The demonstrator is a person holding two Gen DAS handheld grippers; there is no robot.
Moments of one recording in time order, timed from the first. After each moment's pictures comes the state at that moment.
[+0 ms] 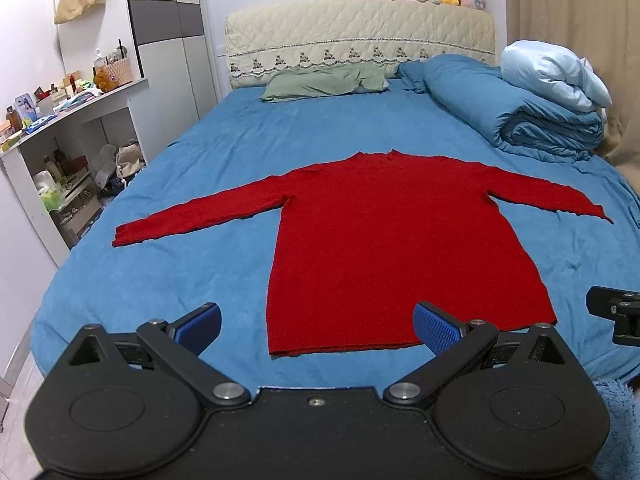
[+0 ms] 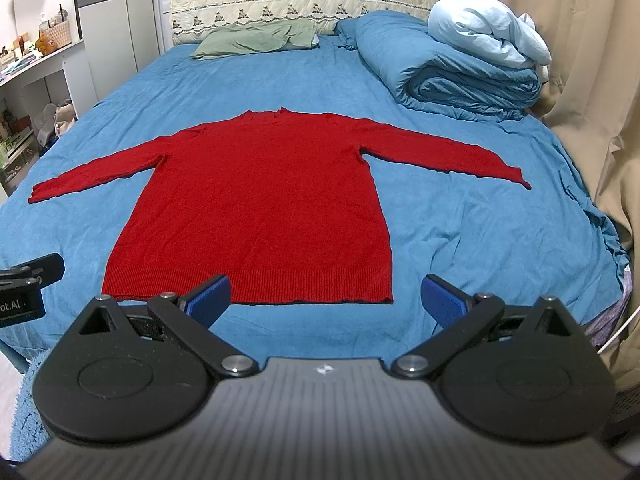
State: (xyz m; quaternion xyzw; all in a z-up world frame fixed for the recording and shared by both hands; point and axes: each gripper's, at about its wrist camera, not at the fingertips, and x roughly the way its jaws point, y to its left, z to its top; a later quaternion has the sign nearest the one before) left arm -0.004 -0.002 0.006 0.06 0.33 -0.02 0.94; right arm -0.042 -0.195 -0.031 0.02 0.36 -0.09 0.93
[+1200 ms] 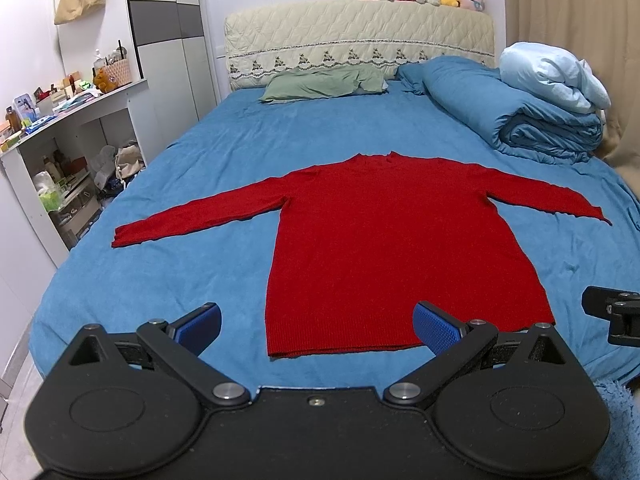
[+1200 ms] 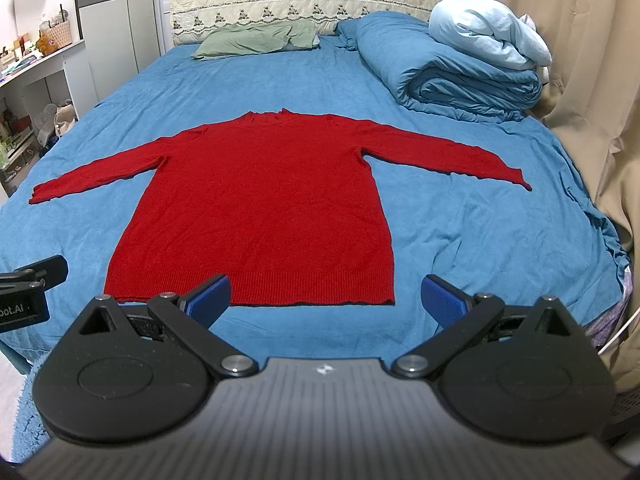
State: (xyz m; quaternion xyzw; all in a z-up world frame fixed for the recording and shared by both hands) left arm -0.006 -0.001 0.007 0.06 0.33 -0.02 0.94; right arm -0.044 -0.188 -0.027 0.02 0.36 -0.10 0.93
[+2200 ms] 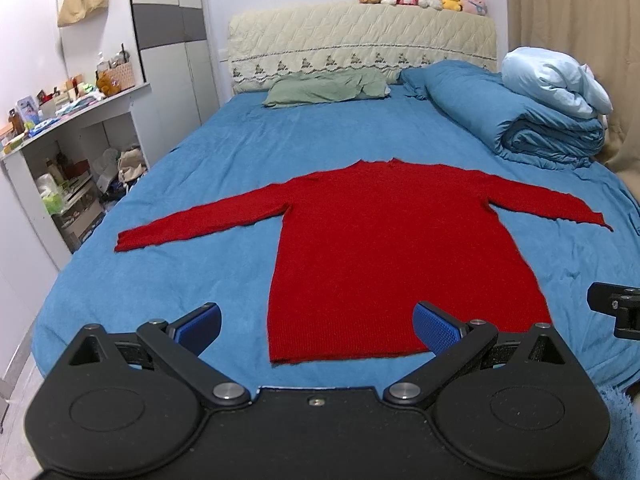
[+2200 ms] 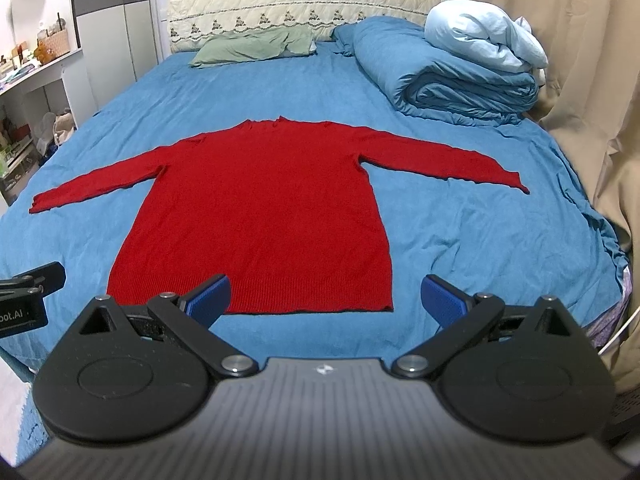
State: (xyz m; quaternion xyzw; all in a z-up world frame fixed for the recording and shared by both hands) left arm -0.003 -0.003 0.017 0.06 0.32 -0.02 0.94; right arm -0.040 -0.191 -0.013 0.03 0.34 -0.10 0.93
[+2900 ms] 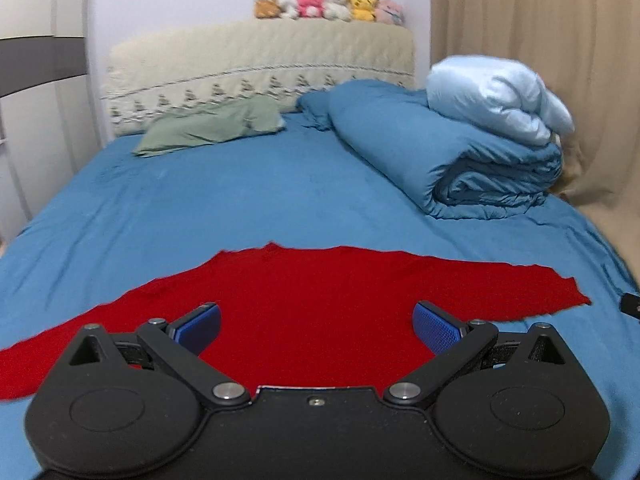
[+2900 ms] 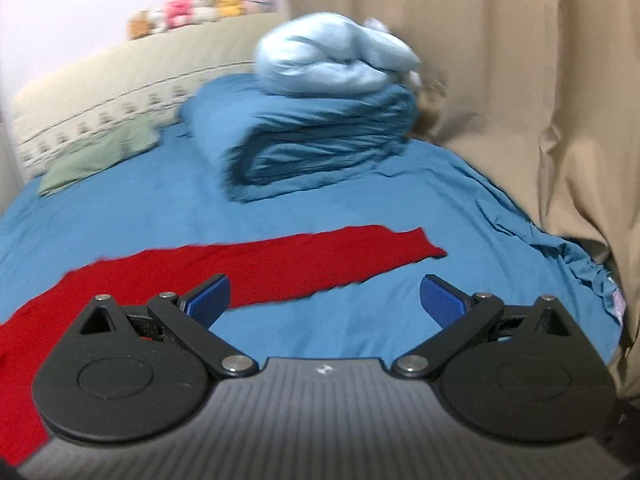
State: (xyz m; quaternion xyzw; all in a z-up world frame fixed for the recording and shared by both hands) left arm 0.302 -0.178 -0.015 0.06 0.29 -0.17 0.94; right arm 0.169 -0.468 -0.073 0.14 0.24 -0.31 0.91
